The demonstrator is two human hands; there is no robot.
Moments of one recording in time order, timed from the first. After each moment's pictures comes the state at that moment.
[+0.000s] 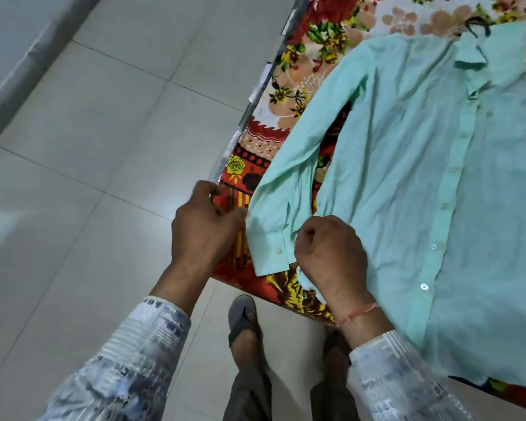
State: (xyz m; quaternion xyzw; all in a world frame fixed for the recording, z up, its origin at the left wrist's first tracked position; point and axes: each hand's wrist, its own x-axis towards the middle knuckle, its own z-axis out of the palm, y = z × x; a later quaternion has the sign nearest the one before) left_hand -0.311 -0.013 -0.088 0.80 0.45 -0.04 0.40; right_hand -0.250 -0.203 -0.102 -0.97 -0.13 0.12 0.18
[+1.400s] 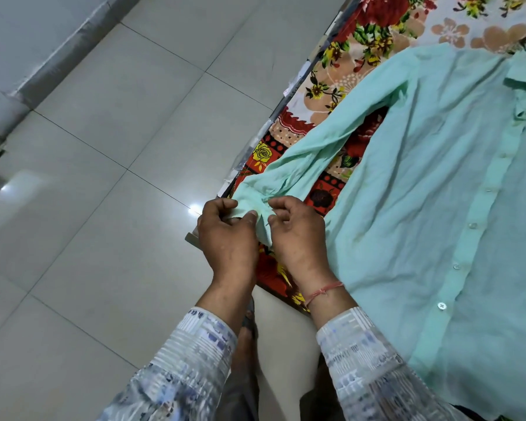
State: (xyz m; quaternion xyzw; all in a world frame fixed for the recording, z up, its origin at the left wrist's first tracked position) left_hand -0.332 -0.066 -0.127 0.55 0.61 0.21 0.53; right_hand -0.267 -0.140 -0.131 -0.86 -0.10 0.25 0.43
